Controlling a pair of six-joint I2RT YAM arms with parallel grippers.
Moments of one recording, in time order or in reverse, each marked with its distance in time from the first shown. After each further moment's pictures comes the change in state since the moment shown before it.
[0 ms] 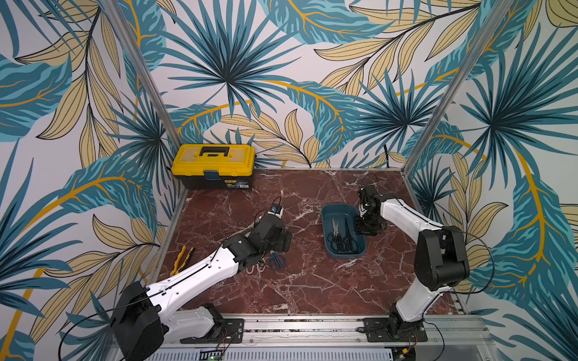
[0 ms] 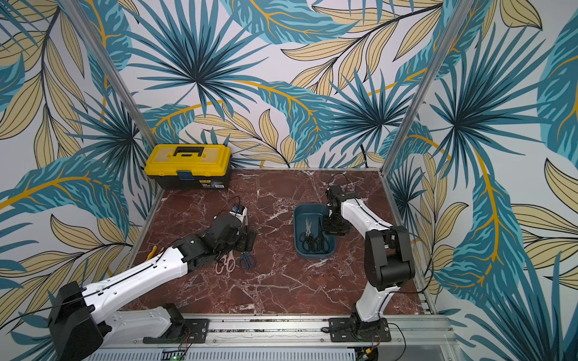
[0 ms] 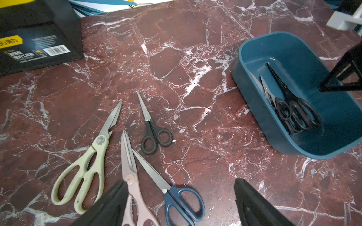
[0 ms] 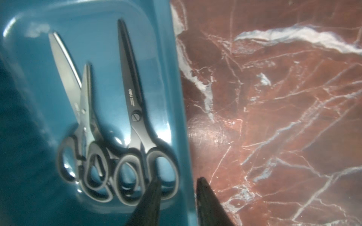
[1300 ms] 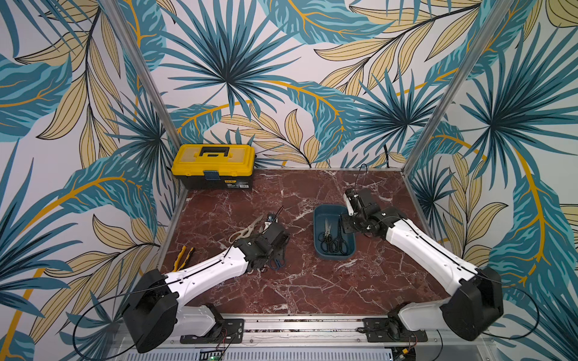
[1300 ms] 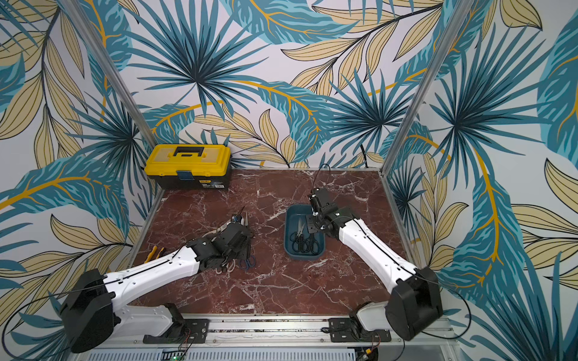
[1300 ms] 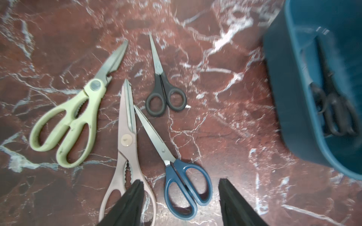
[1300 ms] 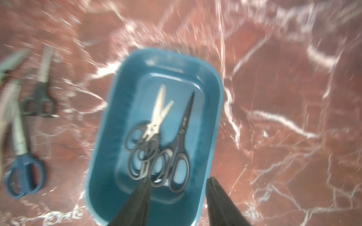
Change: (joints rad) left arm -0.028 0.133 -0.058 -0.071 -0.005 -0.265; right arm 0.307 -0.423 -0.139 0.232 0.194 -0.068
